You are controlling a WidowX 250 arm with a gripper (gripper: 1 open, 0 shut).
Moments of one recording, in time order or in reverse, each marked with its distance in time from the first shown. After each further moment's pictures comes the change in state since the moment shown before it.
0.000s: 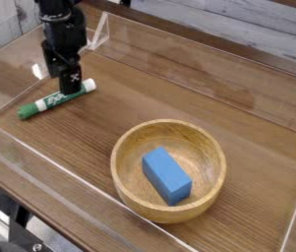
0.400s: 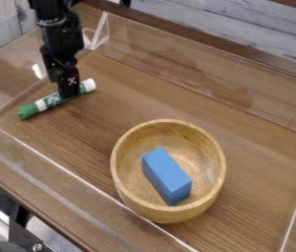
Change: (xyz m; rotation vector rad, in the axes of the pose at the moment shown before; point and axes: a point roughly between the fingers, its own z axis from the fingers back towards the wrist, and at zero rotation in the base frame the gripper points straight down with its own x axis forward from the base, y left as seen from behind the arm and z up) arm -0.001 -0.001 -0.006 -0.038 -0.033 -0.014
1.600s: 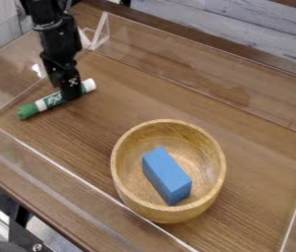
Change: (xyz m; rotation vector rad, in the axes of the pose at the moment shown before) arm 0.000 -0.006 -0.008 -0.094 -0.046 0.041
